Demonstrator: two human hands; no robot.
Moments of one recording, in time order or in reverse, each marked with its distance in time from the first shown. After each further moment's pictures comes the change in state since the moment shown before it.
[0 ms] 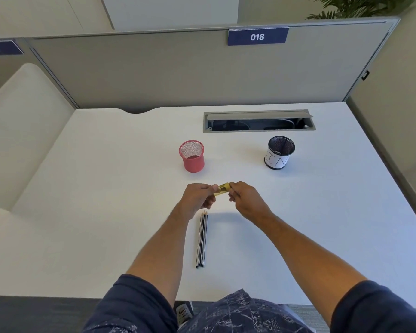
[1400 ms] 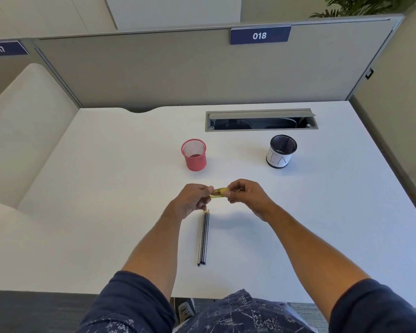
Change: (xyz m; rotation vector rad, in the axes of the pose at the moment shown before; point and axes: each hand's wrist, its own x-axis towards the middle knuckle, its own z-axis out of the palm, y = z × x) left_hand -0.013 0.006 -0.020 0.021 -0.121 -0.061; right_hand 0.001 0.001 -0.012 0.872 -0.141 0.246
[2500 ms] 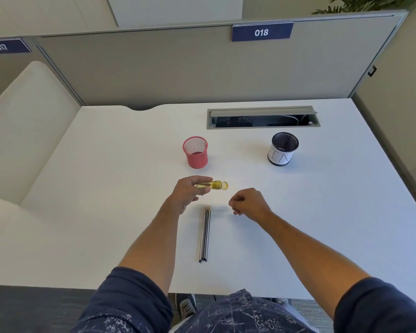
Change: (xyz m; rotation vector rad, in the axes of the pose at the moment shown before) left_hand -0.003 0.000 -0.018 0.121 0.119 0.064; right_hand -0.004 0.026 0.010 -0.510 0.155 0.091
